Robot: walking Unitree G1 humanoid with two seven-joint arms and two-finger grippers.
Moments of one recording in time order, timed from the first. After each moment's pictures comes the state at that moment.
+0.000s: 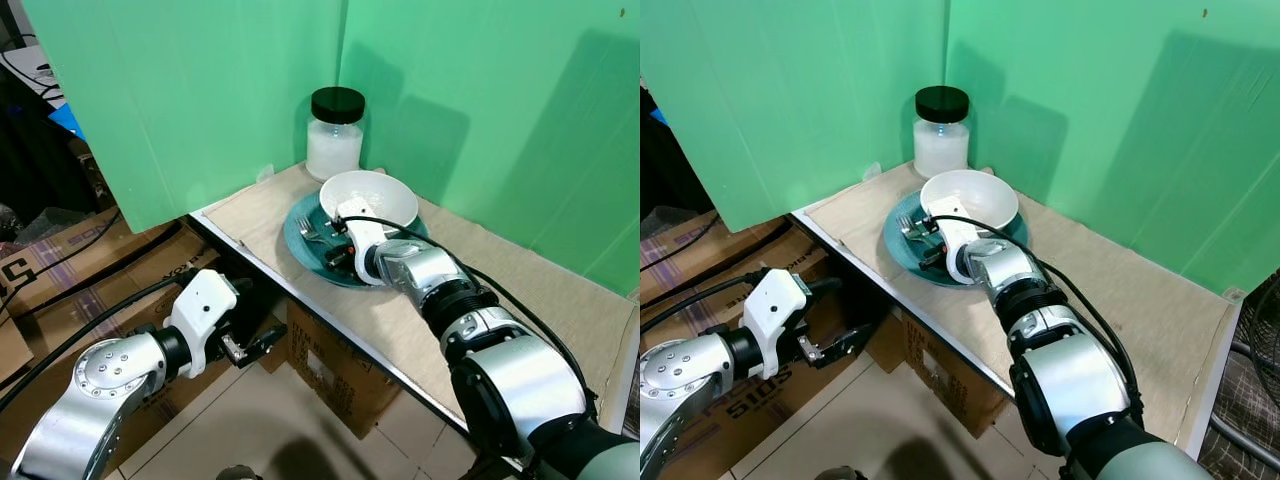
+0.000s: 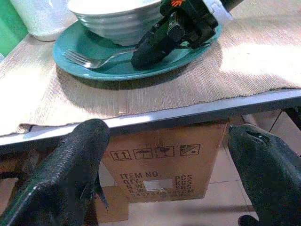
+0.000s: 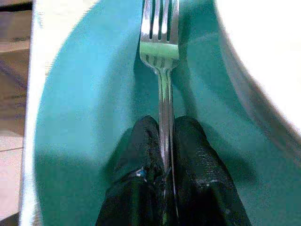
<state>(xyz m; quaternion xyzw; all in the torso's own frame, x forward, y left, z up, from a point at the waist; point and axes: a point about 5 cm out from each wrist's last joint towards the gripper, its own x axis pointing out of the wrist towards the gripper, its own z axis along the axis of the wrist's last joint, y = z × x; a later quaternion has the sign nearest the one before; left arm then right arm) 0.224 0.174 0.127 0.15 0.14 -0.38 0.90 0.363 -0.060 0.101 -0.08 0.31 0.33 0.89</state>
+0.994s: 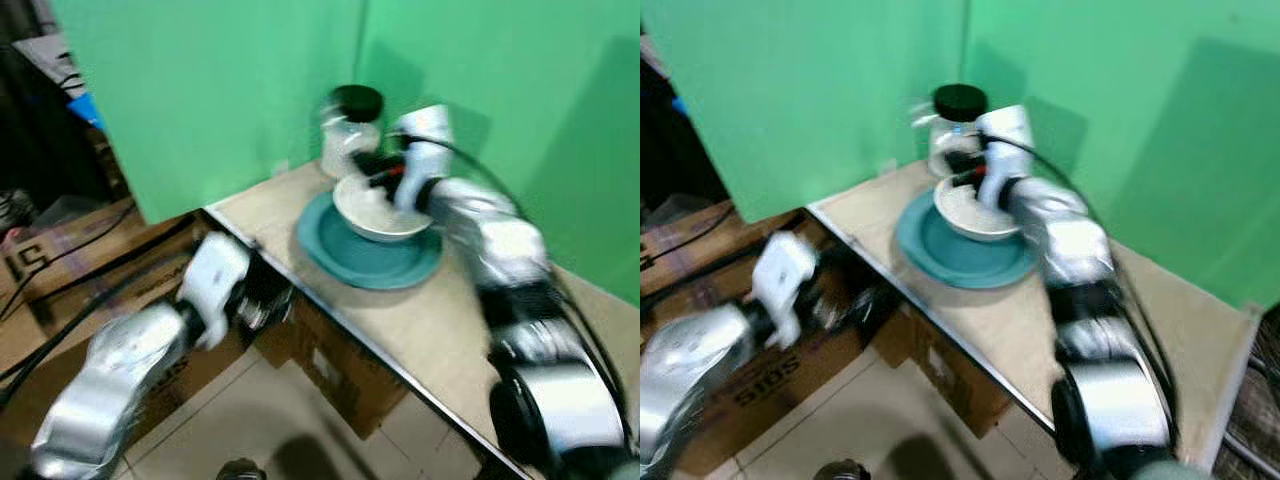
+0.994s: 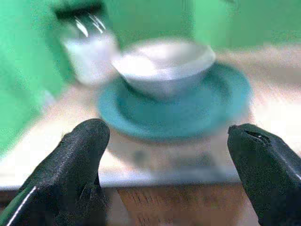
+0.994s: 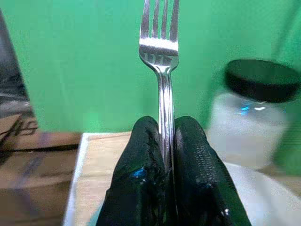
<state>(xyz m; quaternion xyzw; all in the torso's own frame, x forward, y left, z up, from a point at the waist) 0.247 0.149 0.160 0.12 0.04 -0.34 0.93 0.367 -0.111 0.208 0.01 0.03 0.31 0.95</state>
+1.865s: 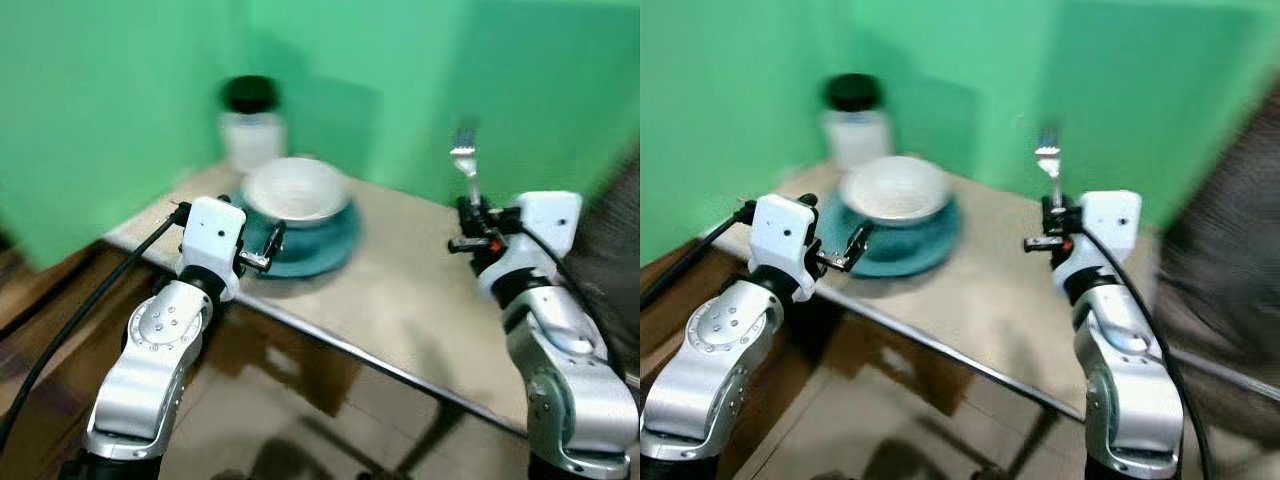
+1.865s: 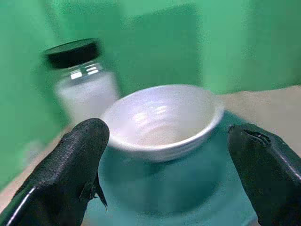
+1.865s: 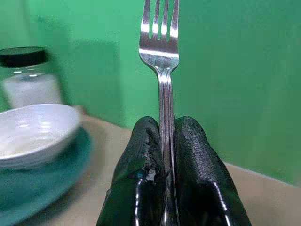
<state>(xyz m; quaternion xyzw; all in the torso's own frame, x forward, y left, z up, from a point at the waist) 0.266 0.144 0.170 0.11 0.00 -0.14 0.98 0.256 -0.160 0.189 0.02 0.00 0.05 1.00</state>
